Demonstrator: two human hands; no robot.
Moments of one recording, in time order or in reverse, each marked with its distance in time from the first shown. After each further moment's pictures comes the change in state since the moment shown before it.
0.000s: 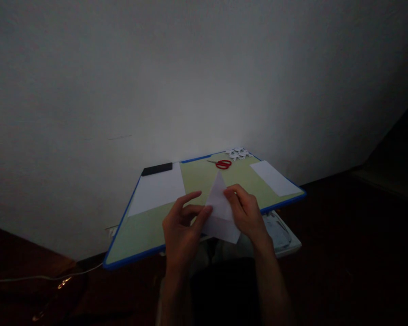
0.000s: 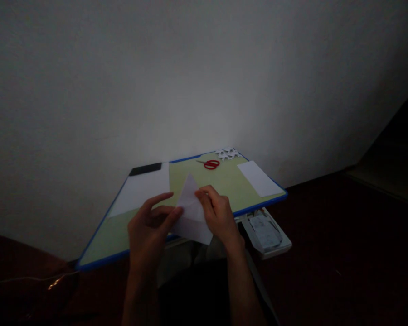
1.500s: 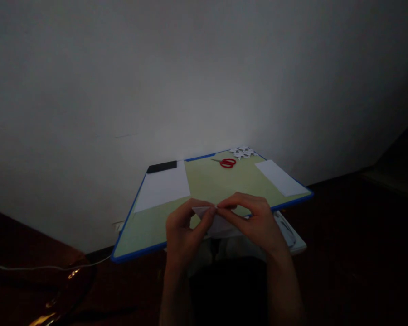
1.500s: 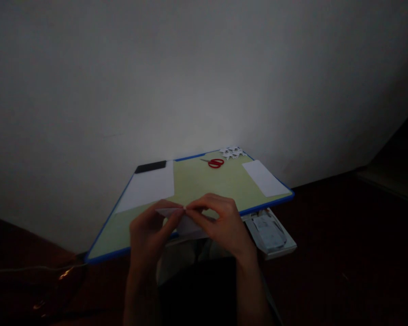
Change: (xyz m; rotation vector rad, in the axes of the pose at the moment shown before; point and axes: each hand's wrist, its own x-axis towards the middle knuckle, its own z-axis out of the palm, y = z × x) left_hand 0.000 -0.010 -0.018 0.177 -0.152 0.225; right_hand -0.010 -0.033 -0.009 0.027 -0.126 -0.196
